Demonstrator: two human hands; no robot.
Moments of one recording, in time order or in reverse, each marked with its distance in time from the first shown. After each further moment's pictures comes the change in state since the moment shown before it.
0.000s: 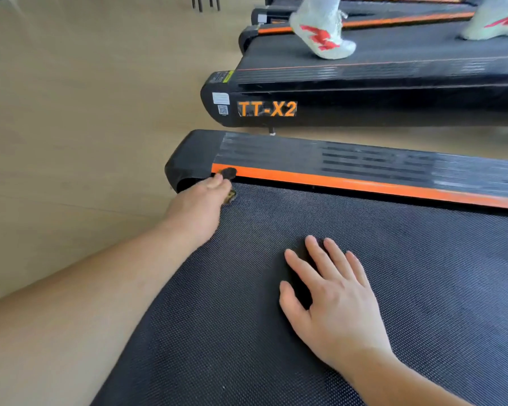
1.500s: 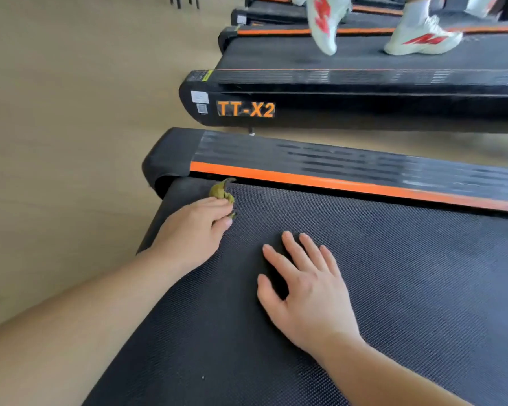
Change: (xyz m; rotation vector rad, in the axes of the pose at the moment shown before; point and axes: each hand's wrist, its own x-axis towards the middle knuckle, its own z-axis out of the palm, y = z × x) left_hand -0.047 0.041 -0.005 -0.271 0.050 0.143; right_hand 0.001 0.000 -0.004 0.014 -0.039 0.012
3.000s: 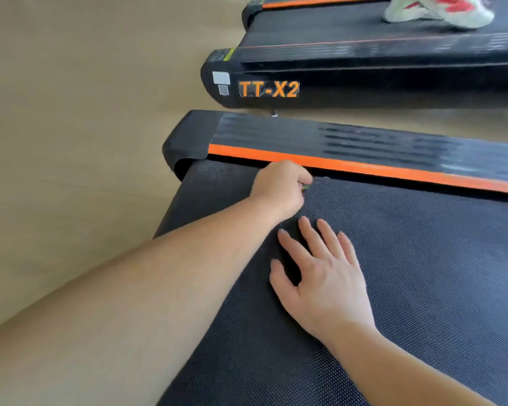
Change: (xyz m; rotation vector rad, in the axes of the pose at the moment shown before) left_hand 0.075 0.079 0.046 0.045 -0.144 -0.094; right_hand 0.001 0.000 0.001 -0.009 0.026 -0.028
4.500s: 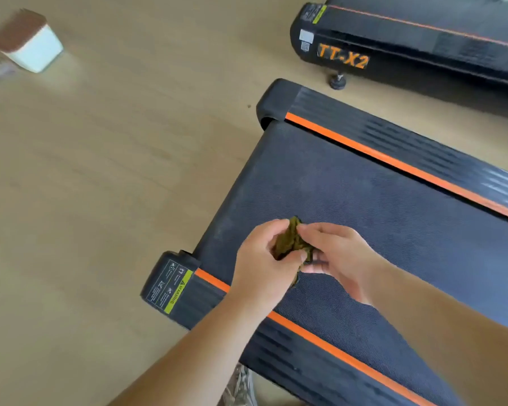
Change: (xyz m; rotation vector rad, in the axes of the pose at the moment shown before) left_hand -0.347 0.190 -0.256 -1.053 0.193 -0.763; right_hand -0.080 -0.110 -0.344 1.115 -0.964 0.678
